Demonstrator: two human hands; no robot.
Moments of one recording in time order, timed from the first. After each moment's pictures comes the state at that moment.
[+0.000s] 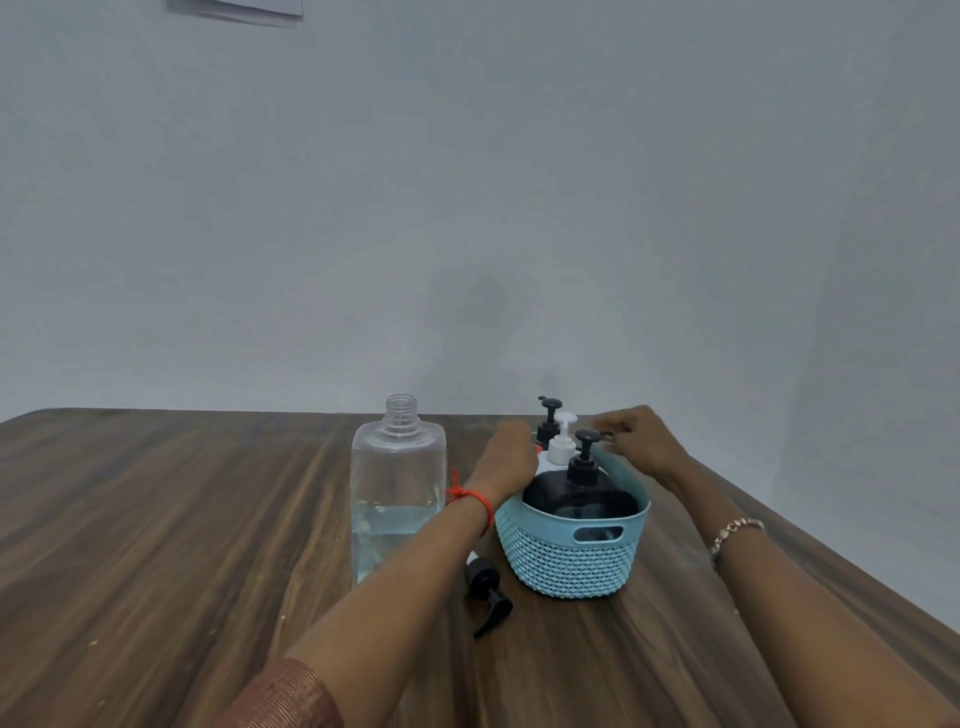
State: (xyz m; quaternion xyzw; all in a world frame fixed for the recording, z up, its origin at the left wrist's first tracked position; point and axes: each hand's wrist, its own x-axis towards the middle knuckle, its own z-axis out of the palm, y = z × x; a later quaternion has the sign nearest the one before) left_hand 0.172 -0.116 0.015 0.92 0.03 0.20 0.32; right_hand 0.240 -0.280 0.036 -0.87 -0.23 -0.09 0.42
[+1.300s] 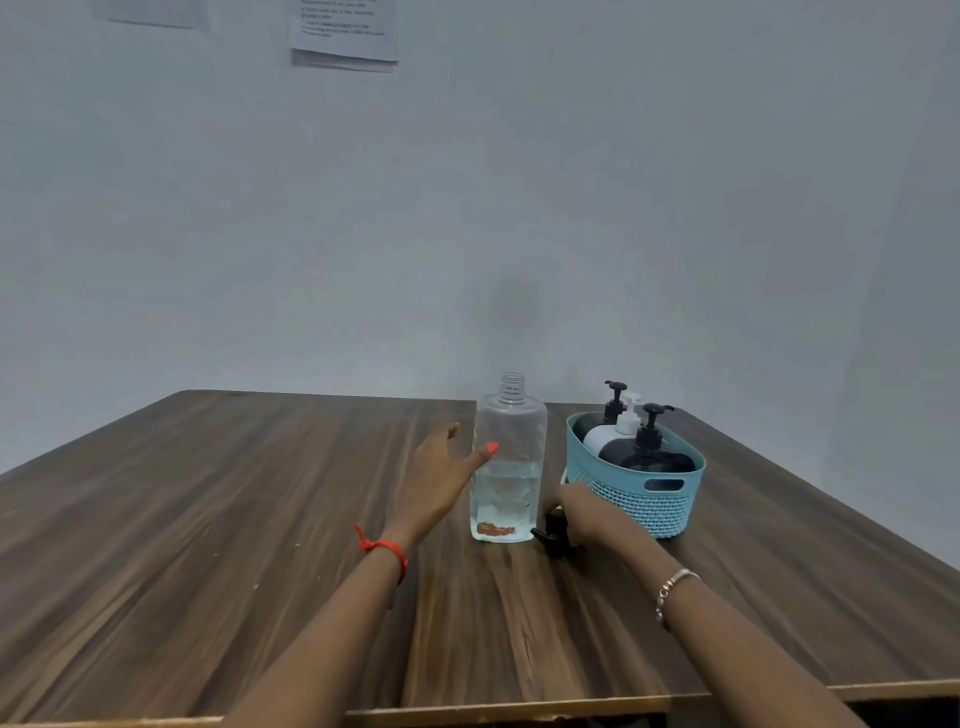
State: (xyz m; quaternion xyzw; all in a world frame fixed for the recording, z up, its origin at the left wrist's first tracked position) left_hand -0.003 0.005 -0.029 0.82 0.09 0.31 0.48; right_hand 0.097 -0.171 -0.038 -0.94 -0.33 0.00 0.05
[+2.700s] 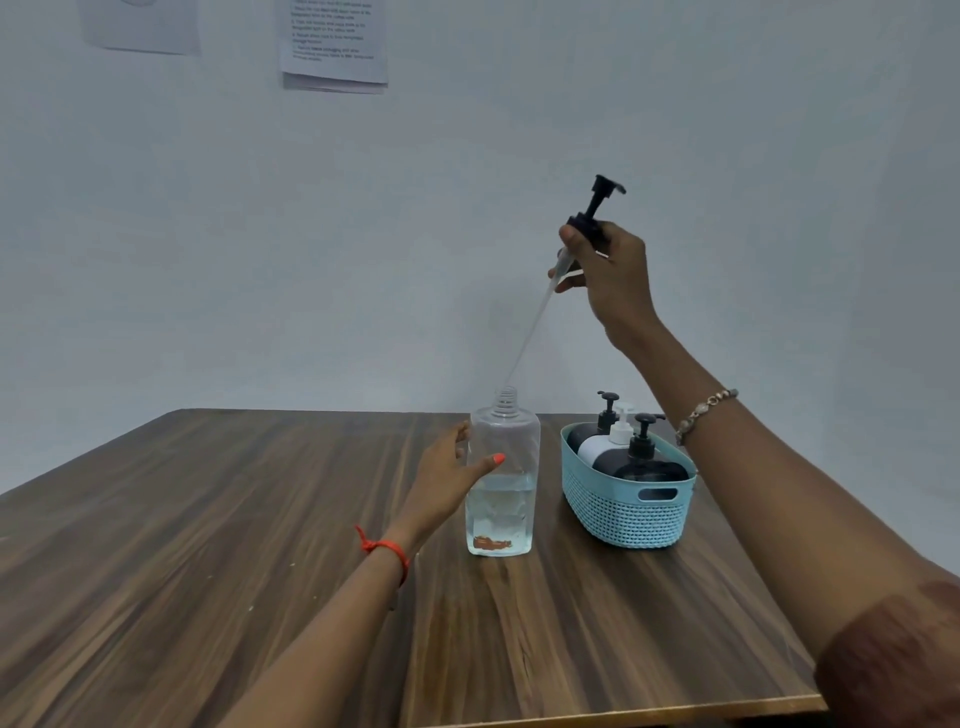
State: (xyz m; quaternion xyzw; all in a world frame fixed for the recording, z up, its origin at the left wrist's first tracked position) left_hand 0.001 -0.004 -0.010 0.79 -0.03 0.30 0.53; right_hand 0.060 -0.164 0.183 -0.58 -0.40 -0.24 0.67
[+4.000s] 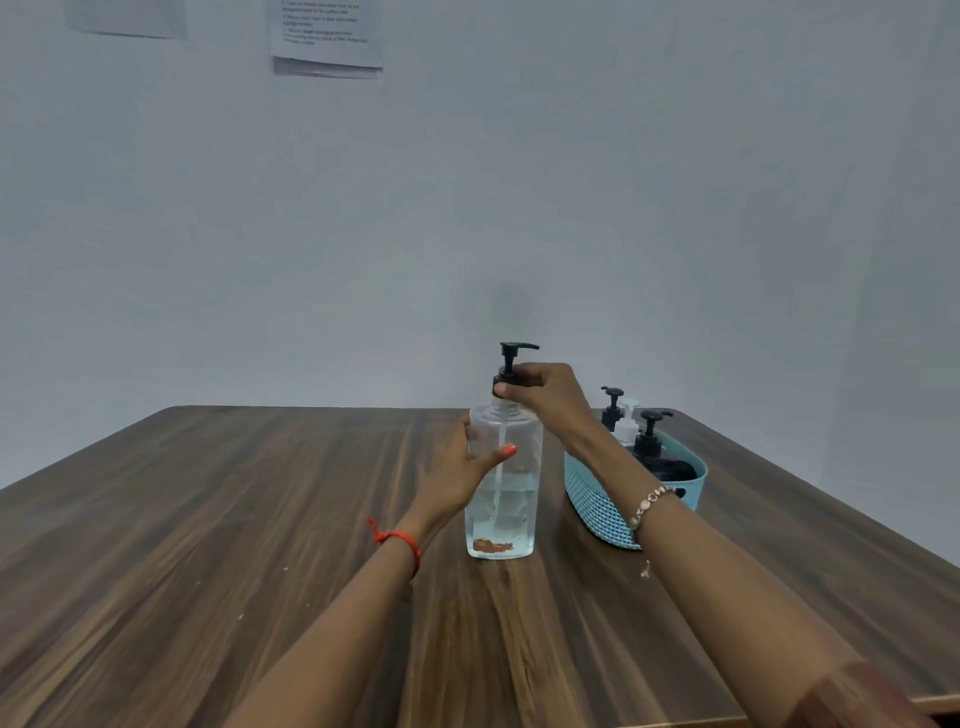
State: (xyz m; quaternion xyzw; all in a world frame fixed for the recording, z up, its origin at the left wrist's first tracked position) left_hand 0.023 -0.012 -0.008 0.79 -0.01 0.27 0.55; right_hand 0.088 -0.129 0.068 -0.72 -0.34 -0.06 0.60
